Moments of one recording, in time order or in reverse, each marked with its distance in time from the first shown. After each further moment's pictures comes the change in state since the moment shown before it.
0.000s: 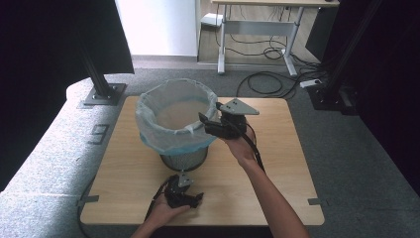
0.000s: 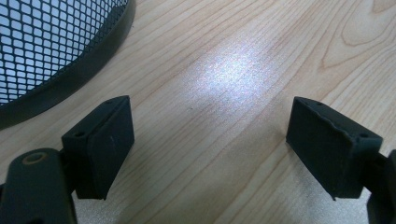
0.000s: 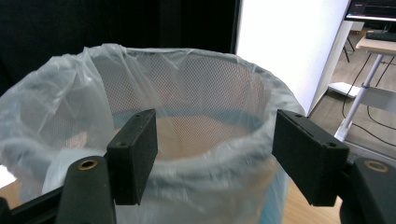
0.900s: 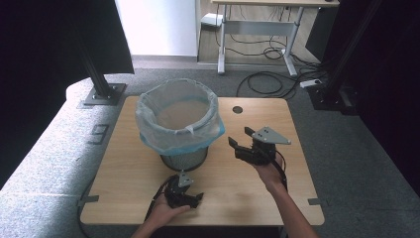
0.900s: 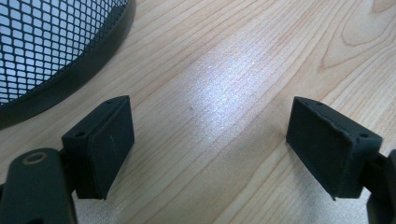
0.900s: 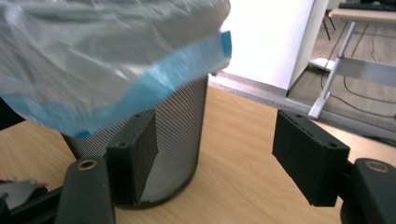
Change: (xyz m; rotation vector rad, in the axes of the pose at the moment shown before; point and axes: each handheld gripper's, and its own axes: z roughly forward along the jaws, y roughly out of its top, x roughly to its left) left arm -0.001 0.000 0.000 -0.005 0.000 -0.007; right arm -0.035 -0.074 -0.068 0.060 -0.064 0.032
